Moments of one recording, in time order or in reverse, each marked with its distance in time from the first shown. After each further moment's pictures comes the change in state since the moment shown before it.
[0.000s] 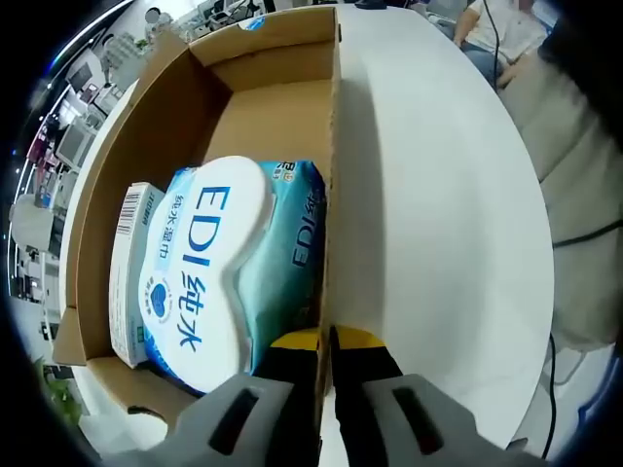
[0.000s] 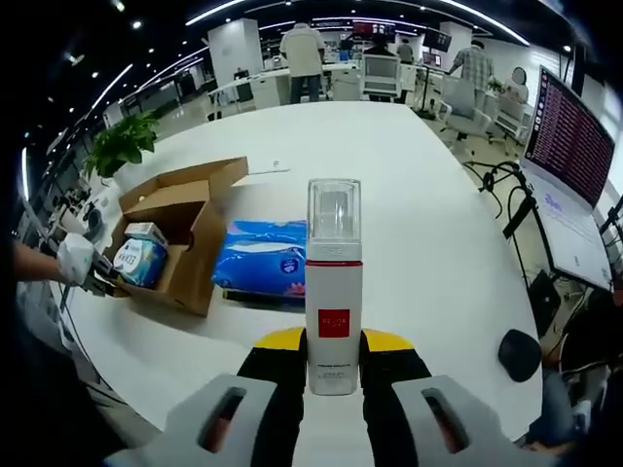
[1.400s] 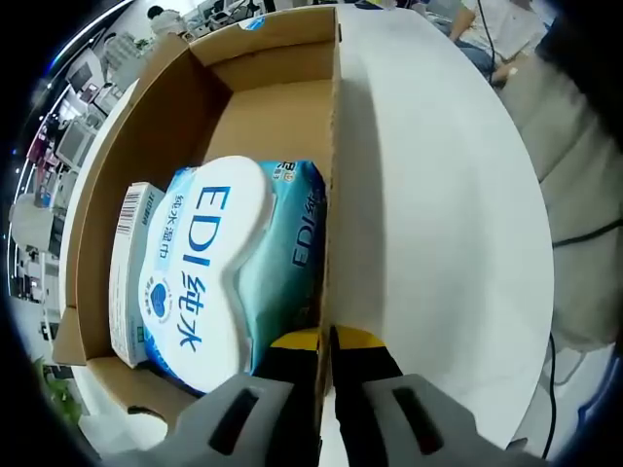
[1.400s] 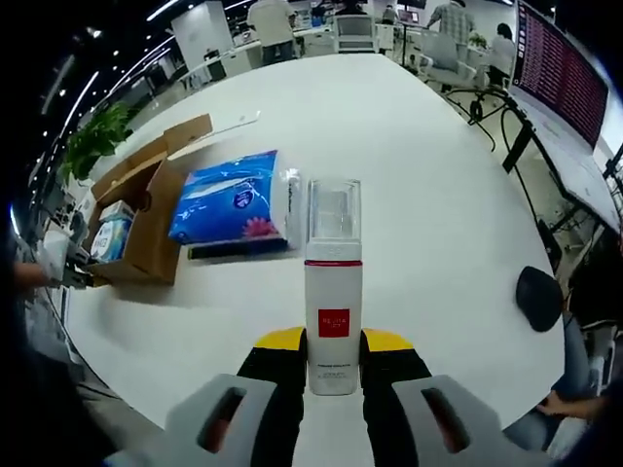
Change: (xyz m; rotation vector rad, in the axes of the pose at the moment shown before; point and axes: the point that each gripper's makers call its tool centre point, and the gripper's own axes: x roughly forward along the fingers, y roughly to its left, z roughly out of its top) left arm 0.000 0.000 0.000 -0.001 0.000 -0.001; right arm 0.032 -0.024 -0.068 0.107 0.173 -0.026
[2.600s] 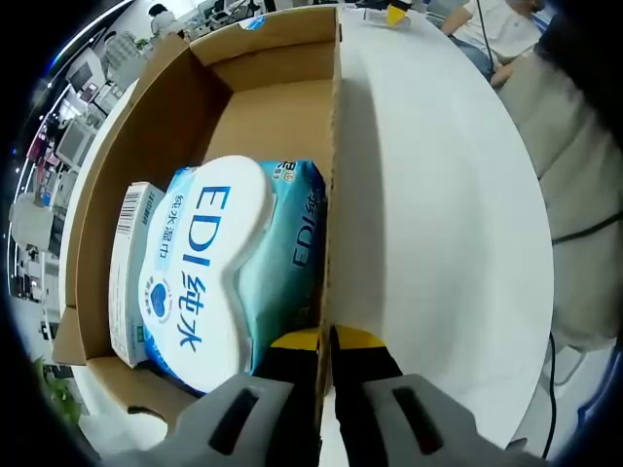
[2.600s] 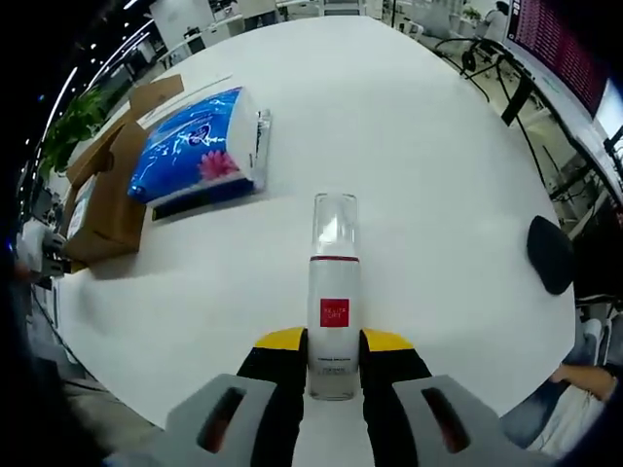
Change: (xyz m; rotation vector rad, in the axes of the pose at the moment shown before) left arm 0.001 0.000 0.000 -0.002 0.001 0.000; right arm 0.028 -0.016 -0.045 0.044 0.141 -0.042
